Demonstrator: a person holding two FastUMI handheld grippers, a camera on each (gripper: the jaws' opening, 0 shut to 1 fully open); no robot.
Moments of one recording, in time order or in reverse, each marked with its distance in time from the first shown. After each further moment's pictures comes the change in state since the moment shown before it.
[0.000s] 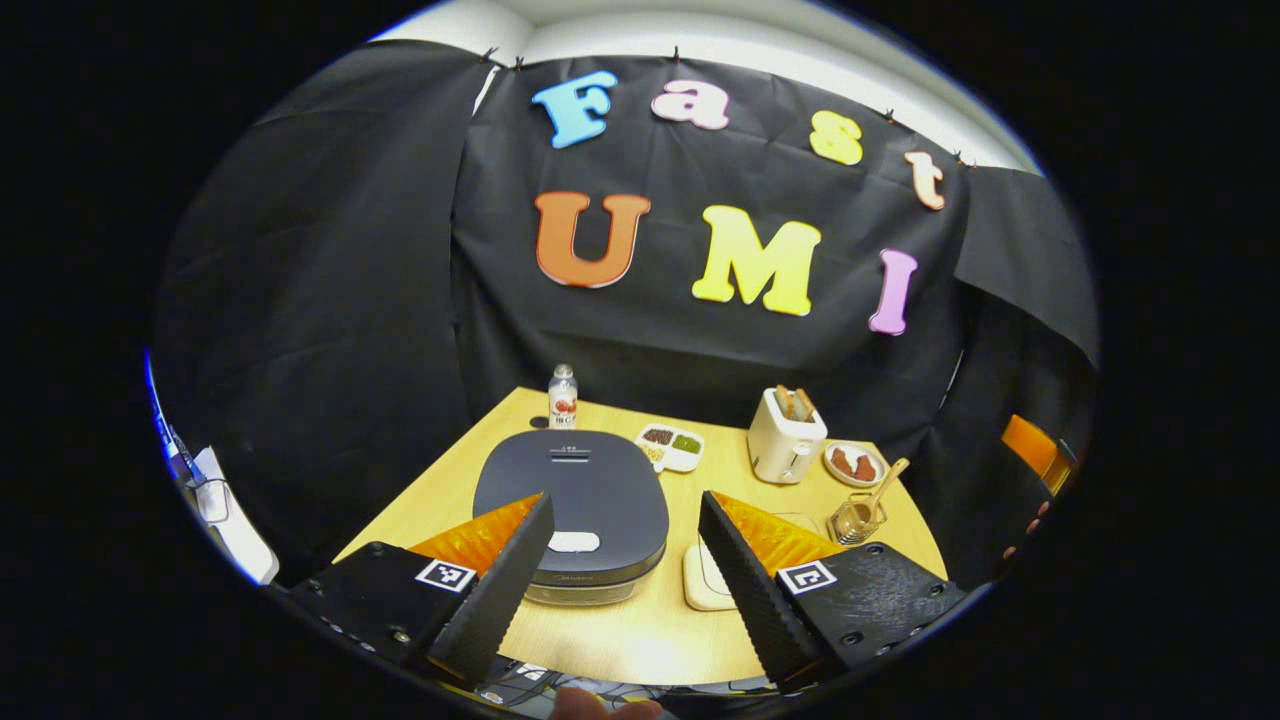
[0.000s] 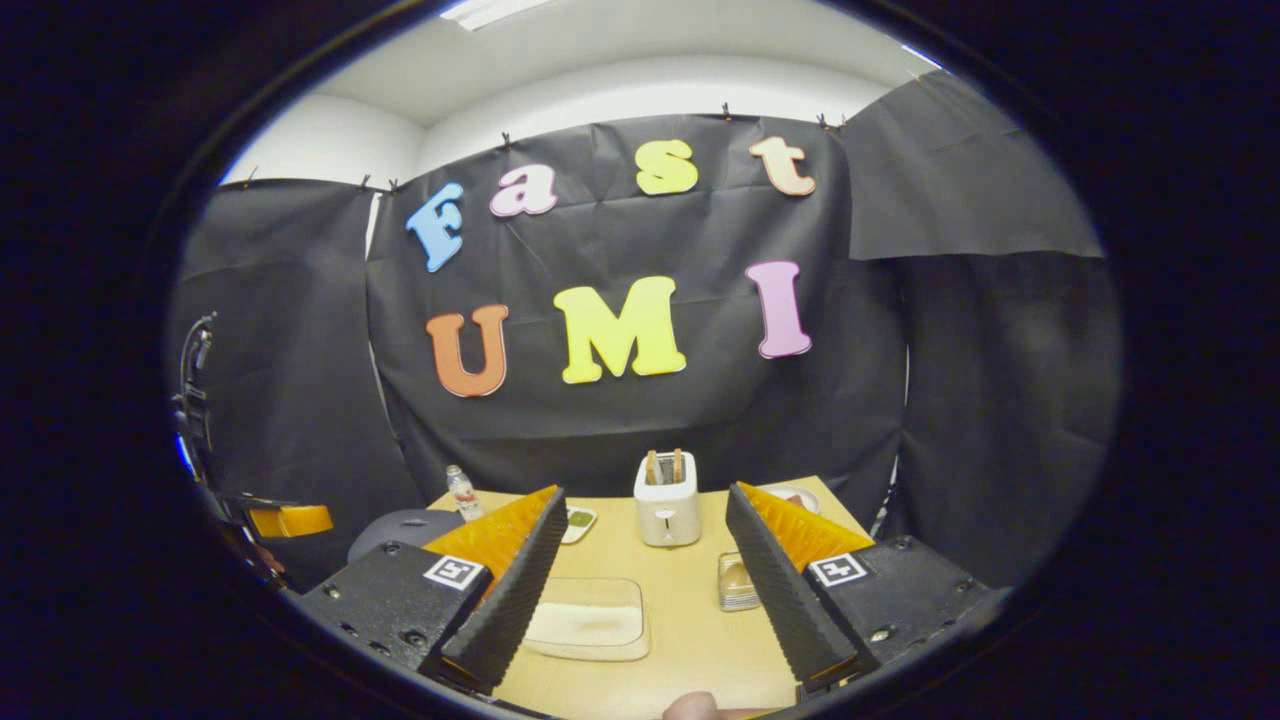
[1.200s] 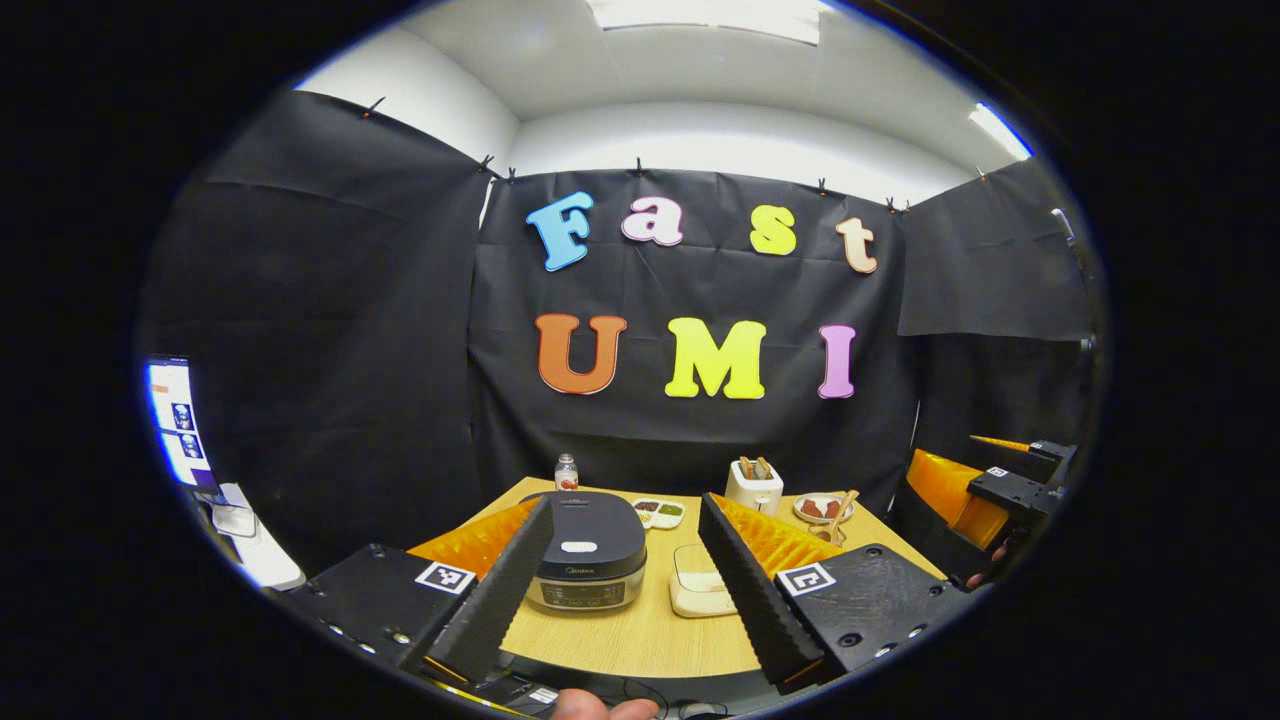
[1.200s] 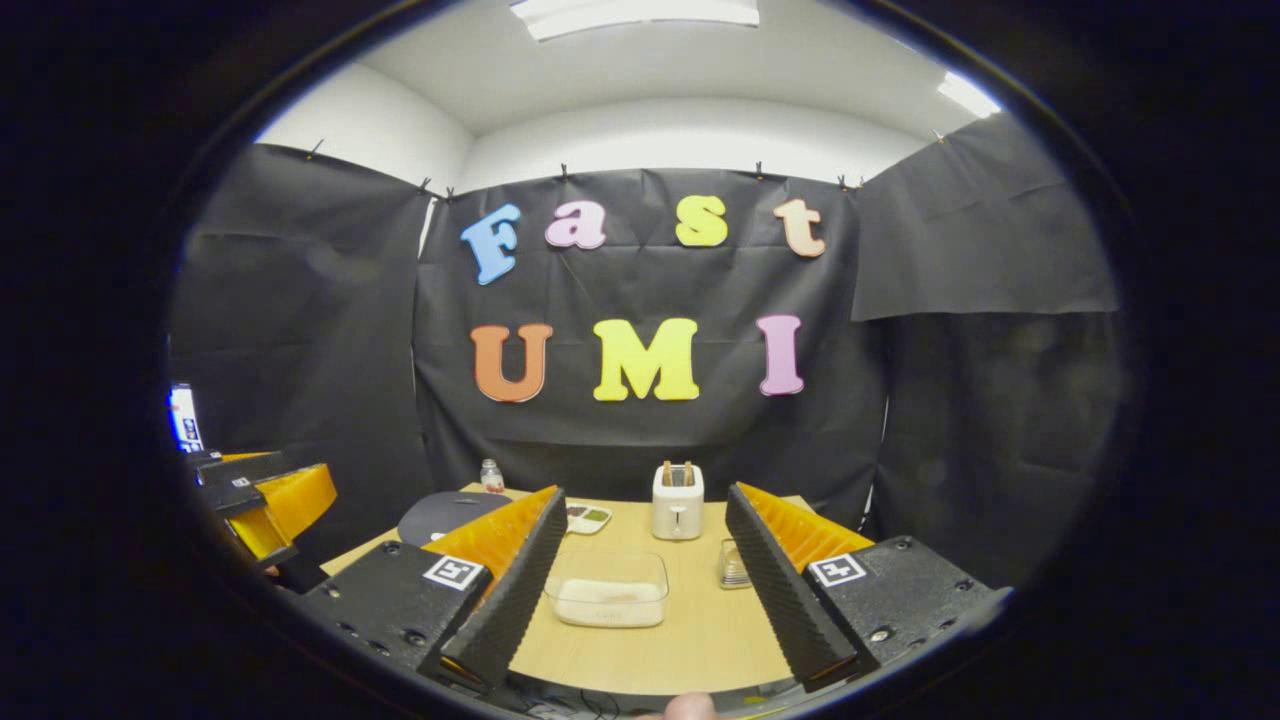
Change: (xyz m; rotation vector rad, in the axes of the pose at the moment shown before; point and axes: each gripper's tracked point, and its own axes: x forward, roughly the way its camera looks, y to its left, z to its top) left arm -0.152 -0.024 -0.004 0.067 -0.306 0.002; right arm -0.132 0.068 -0.023 -0.109 -0.093 -0.003
